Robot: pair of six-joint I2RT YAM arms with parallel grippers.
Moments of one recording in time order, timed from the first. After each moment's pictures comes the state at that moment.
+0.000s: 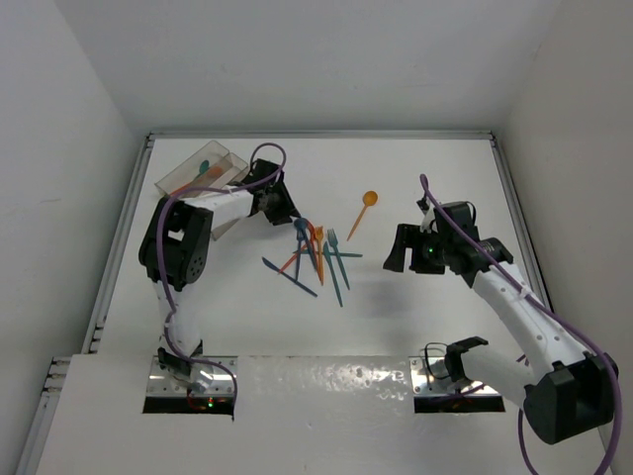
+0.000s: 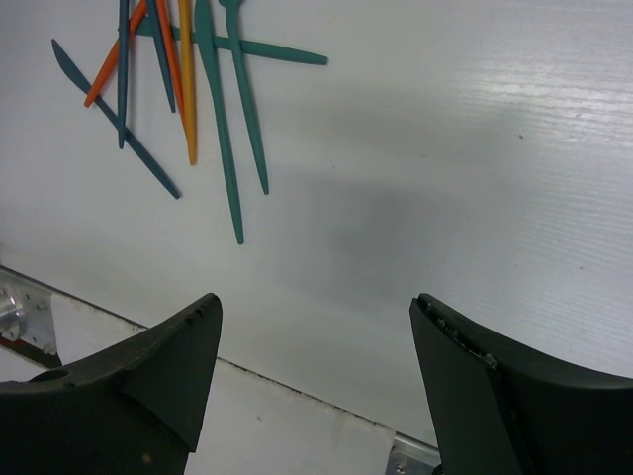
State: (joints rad) left arm -0.35 1.99 1.31 -0.26 0.14 -0.81; right arm 0.27 1.03 0.76 -0.66 -0.25 0.35
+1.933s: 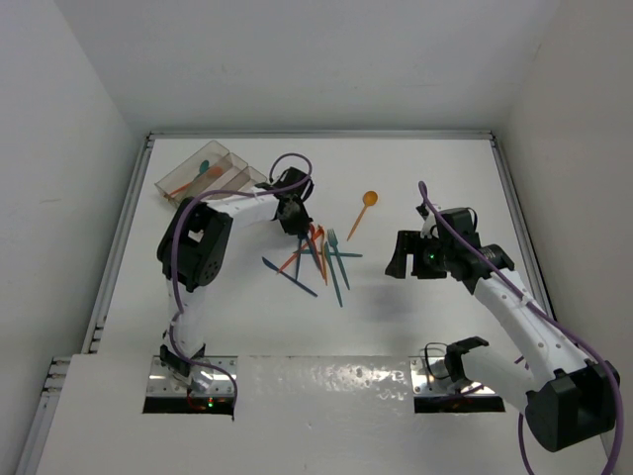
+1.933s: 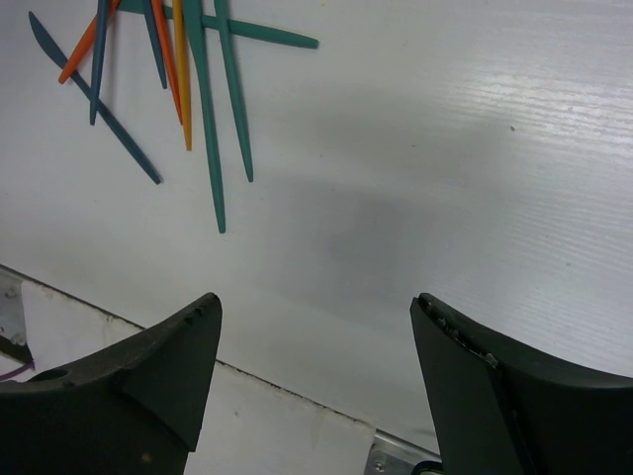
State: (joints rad) left arm -0.51 2.05 1.41 -0.46 -0.08 -0.88; right arm 0.27 0.99 0.71 -0.65 -0.25 0.30
